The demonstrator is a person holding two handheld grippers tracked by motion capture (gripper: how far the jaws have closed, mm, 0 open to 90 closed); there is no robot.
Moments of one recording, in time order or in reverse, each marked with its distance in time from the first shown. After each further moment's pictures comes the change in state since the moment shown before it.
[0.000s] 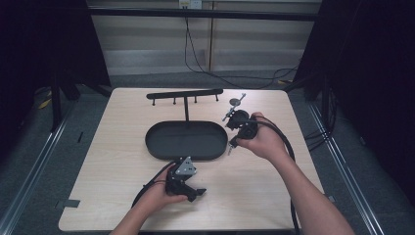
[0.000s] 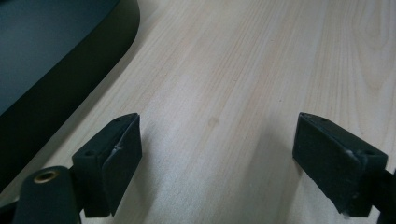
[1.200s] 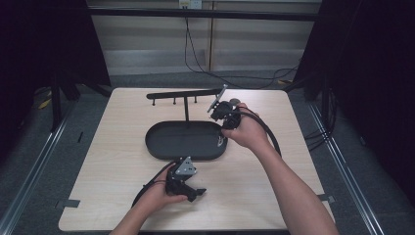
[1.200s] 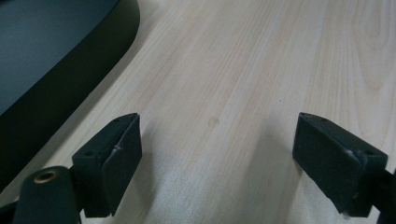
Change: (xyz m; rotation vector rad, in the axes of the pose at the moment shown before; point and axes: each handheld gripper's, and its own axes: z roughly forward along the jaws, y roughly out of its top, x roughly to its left) left arm 0.000 0.000 0.000 -0.001 -0.003 0.001; right arm -0.001 0.045 0.013 0.013 -0.053 -0.010
